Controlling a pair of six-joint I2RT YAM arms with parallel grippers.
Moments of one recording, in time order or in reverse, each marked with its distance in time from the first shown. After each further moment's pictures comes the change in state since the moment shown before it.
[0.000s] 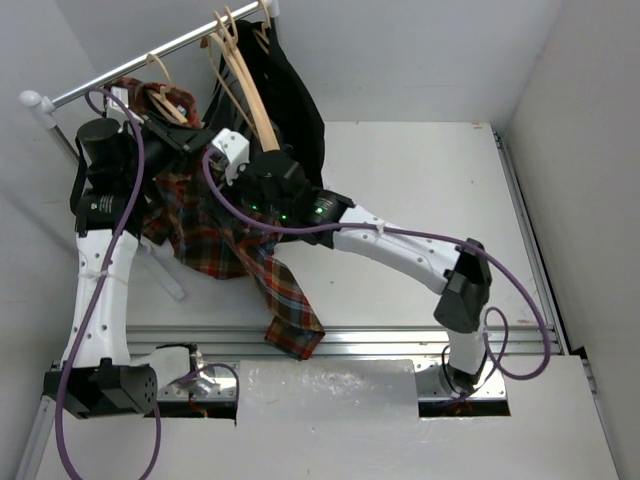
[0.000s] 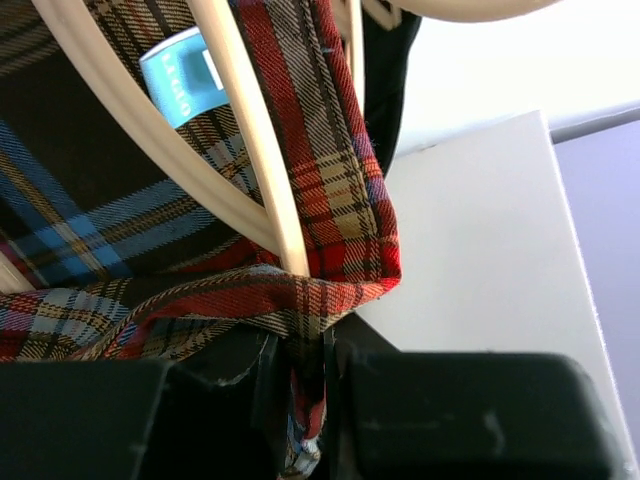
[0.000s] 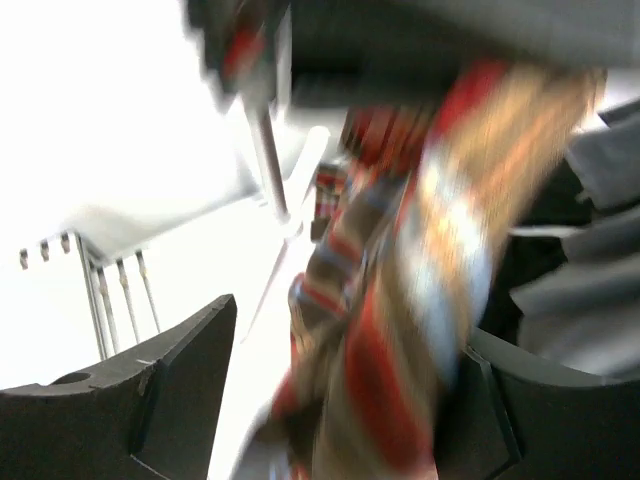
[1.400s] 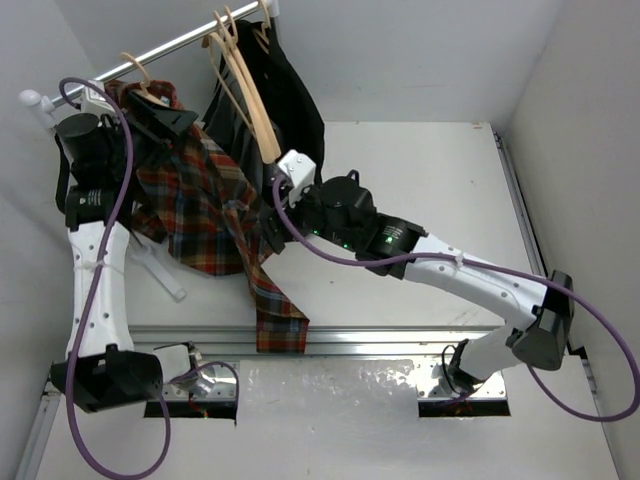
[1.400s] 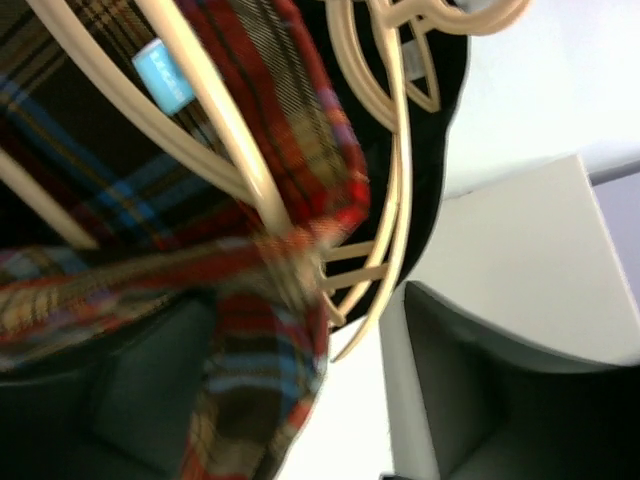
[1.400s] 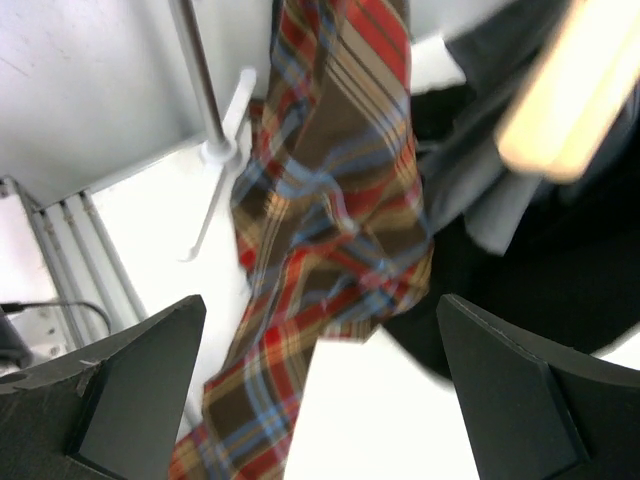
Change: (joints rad) left arm 0.123 0.077 0.035 0.066 0.035 0.074; right arm -0.002 -0.464 -0.499 0.002 0.157 -0.069
